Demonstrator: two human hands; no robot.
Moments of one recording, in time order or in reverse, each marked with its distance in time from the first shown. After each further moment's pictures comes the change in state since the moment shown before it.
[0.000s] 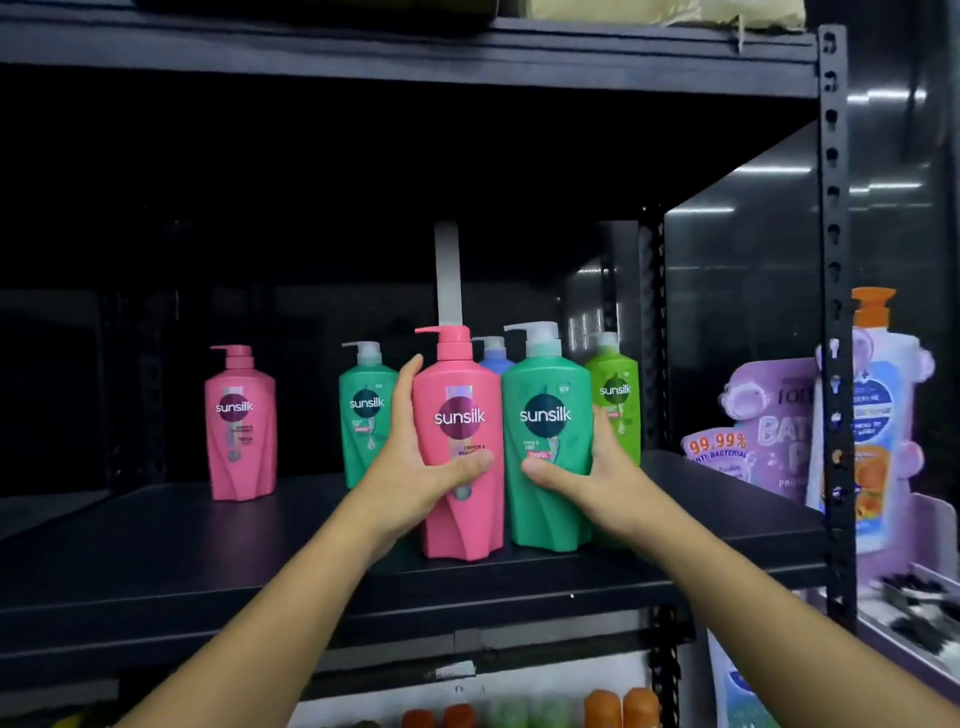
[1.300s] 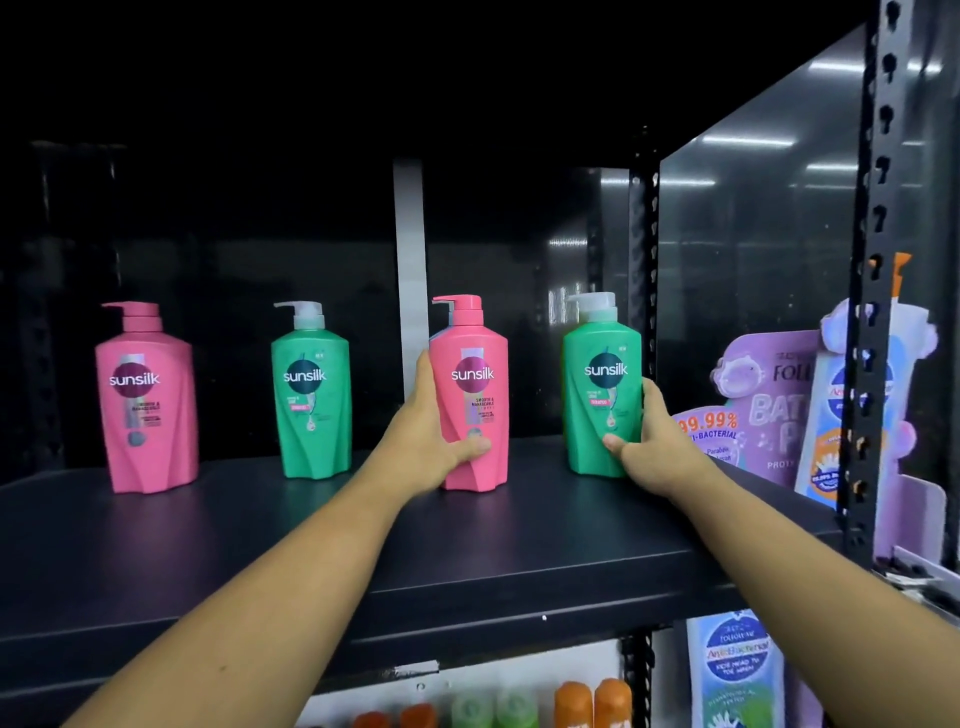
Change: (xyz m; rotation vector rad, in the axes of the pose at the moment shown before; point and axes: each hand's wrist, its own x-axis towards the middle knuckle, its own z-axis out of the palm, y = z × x) left_hand 0.096 -0.090 0.036 0.385 -0.078 0.016; right_hand 0.060 0.086 -0.098 -0.502 0.253 0.215
